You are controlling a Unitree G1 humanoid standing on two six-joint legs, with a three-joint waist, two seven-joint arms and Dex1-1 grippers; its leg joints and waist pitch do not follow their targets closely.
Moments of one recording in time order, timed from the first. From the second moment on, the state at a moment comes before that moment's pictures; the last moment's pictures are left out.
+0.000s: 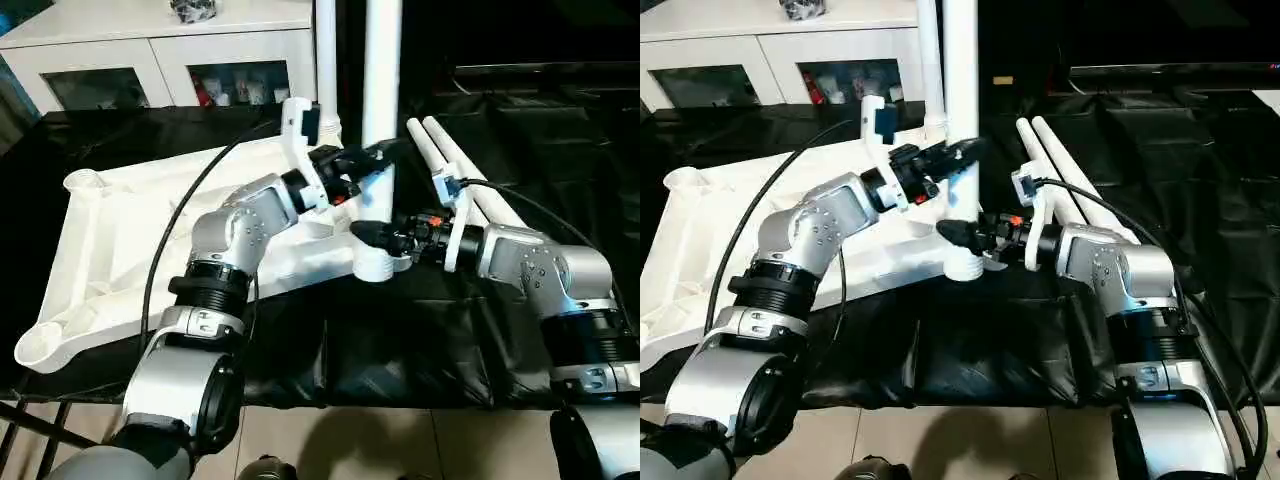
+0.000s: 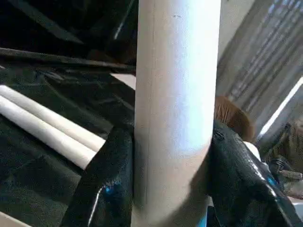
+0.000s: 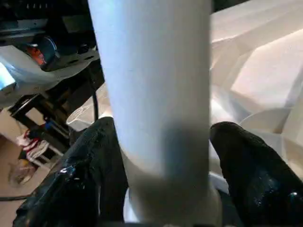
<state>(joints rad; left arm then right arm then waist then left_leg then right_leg) -0.91 0.02 0.11 0.60 -0.46 0.49 -0.81 -0.66 -0.35 0.00 0.34 0.51 0.87 0.92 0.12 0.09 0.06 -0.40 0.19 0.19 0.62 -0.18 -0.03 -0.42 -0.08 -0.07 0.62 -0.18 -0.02</state>
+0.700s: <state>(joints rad) -0.91 0.02 0.06 0.58 -0.45 0.51 -0.84 -0.68 -0.36 0.08 0.34 0.46 0.87 0.95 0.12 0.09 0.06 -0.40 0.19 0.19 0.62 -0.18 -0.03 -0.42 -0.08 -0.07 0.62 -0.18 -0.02</state>
